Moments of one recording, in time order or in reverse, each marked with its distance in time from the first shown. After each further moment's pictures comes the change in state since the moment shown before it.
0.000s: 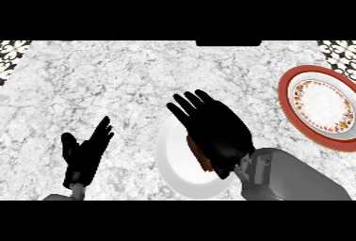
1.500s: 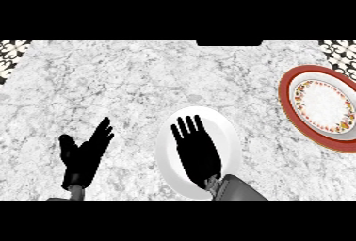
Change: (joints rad) left arm 0.032 -0.067 0.079 -0.041 -0.081 -0.081 0.038; right arm 0.272 0.246 0.071 0.278 0.546 -0.060 -0.044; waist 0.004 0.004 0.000
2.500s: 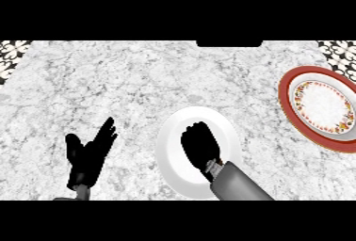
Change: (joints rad) left arm 0.001 -0.063 0.028 -0.004 -0.067 -0.013 0.024; right arm -0.034 0.049 -0.089 0.241 0.209 -0.031 -0.234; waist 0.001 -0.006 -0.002
